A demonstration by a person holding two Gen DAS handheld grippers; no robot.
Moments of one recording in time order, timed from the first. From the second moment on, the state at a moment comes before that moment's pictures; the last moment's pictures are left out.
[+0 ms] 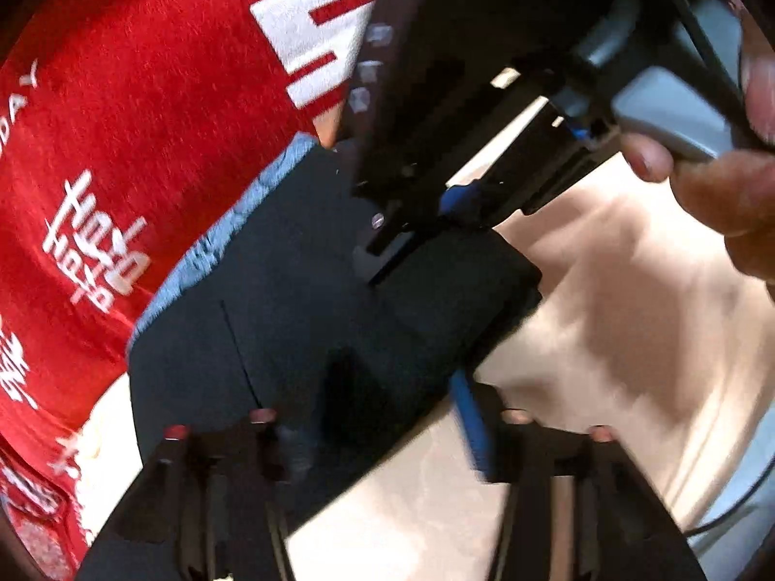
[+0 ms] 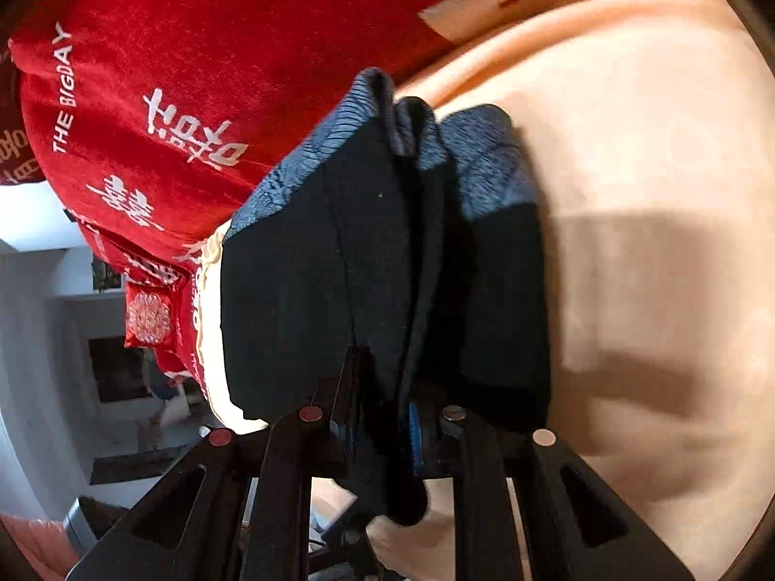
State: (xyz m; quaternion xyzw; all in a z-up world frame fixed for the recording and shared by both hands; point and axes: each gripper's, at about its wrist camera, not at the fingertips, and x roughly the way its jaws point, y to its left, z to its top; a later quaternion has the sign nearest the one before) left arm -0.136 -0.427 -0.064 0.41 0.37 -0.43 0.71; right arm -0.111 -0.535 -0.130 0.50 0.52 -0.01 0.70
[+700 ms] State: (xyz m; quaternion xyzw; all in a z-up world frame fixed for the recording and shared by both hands) left arm -0.019 -0.337 -0.044 0.20 0.60 -0.26 0.73; right arm -0.116 -0.491 -0.102 0.35 0.57 -0.09 0.74
